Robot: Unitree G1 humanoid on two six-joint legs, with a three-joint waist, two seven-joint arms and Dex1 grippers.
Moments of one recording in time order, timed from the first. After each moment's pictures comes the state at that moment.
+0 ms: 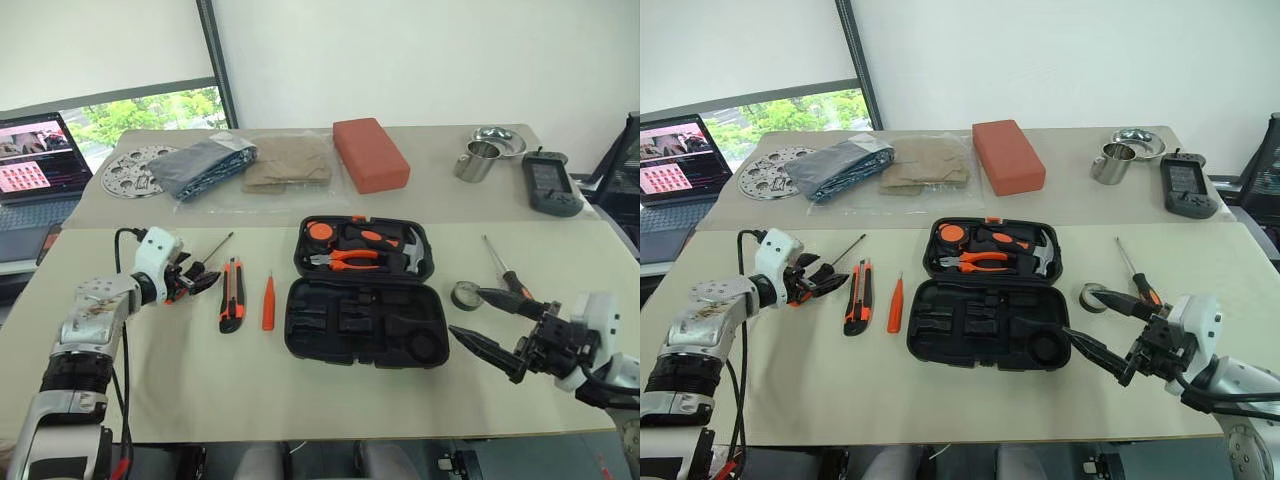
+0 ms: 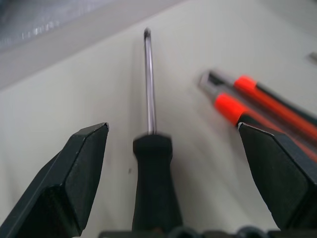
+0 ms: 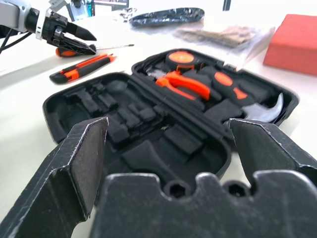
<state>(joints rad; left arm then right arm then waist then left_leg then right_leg) -0.44 0.72 0.04 0.42 -0.20 0.34 -0.77 0.32 -0.69 -0.44 -0.43 0.68 0.25 0.97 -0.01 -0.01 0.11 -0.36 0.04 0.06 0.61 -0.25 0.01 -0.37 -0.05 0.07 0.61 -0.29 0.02</state>
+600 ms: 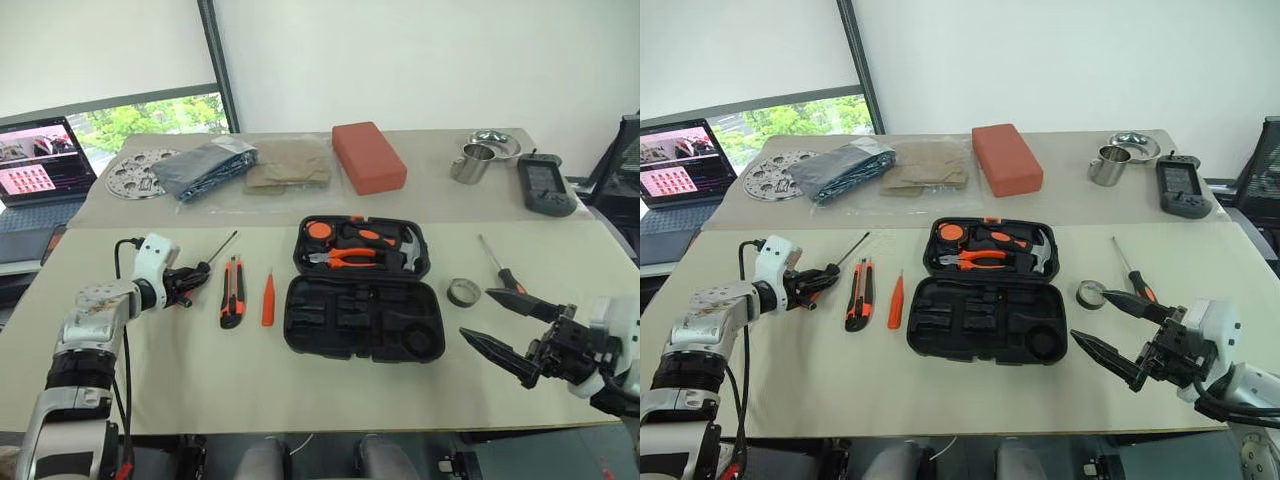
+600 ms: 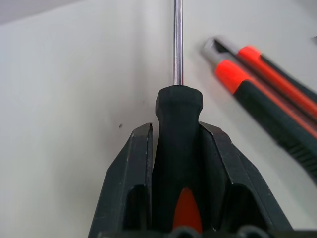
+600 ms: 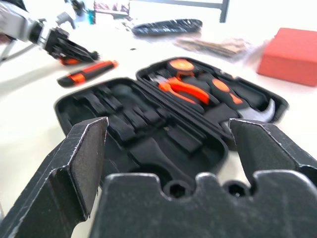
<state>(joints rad) -0.49 0.69 0.10 0.46 -0.23 0.38 -0.83 0.31 -0.69 -0.52 -0.44 0.73 0.25 1.03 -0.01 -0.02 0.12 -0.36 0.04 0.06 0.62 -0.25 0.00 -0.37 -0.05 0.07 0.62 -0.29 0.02</state>
